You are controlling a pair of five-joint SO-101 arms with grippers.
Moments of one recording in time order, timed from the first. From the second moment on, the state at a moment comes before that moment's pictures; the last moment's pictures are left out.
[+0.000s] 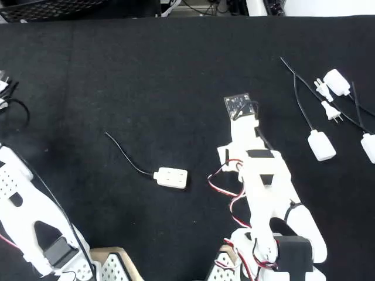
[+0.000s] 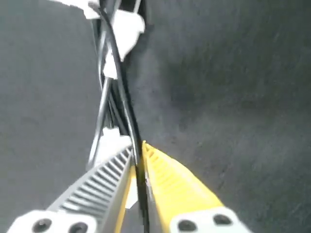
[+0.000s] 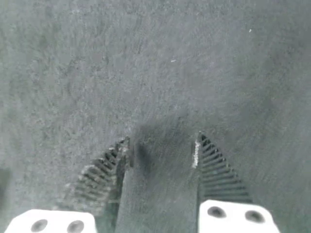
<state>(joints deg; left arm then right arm) -48.5 70.3 -94.5 100.6 -63.7 0.3 -20.7 62.9 30.5 13.1</state>
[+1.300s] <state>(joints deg) -17.7 70.8 -87.0 100.5 -45.5 0.3 -20.7 62.9 30.0 13.1</state>
